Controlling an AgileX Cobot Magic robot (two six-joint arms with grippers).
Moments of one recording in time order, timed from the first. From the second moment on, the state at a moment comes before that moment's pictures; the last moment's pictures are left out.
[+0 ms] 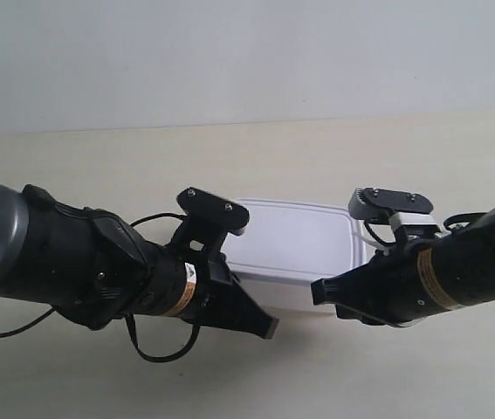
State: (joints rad) left arm -0.69 1.92 -0.90 1.71 0.06 -1.91; right arm 0.41 1.68 -0.61 -1.74 -0.24 2.06
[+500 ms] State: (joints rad) left arm -0.68 1.99 -0.98 1.74 0.05 -1.91; right arm 0.41 1.78 -0.72 -1.74 -0.18 2.05
